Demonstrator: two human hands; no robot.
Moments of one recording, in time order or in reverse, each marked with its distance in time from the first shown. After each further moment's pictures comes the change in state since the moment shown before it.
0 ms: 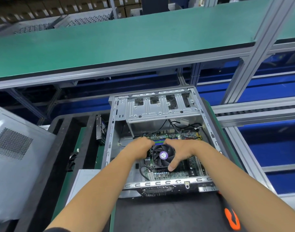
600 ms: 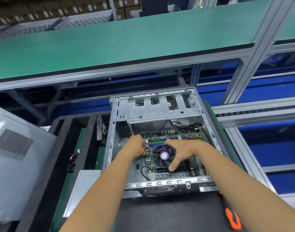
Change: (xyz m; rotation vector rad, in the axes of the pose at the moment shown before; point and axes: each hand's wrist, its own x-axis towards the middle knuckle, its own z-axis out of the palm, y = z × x) left_hand -0.002 -0.015 0.002 -0.445 0.005 -0.394; right_hand 0.000 0.002 0.000 0.032 -0.009 0.008
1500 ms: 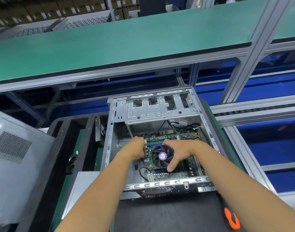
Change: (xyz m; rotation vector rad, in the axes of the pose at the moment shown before) left_hand 0.000 0.003 0.005 0.197 -0.012 0.144; right_hand -0.003 -0.003 -0.001 0.002 -0.009 -0.016
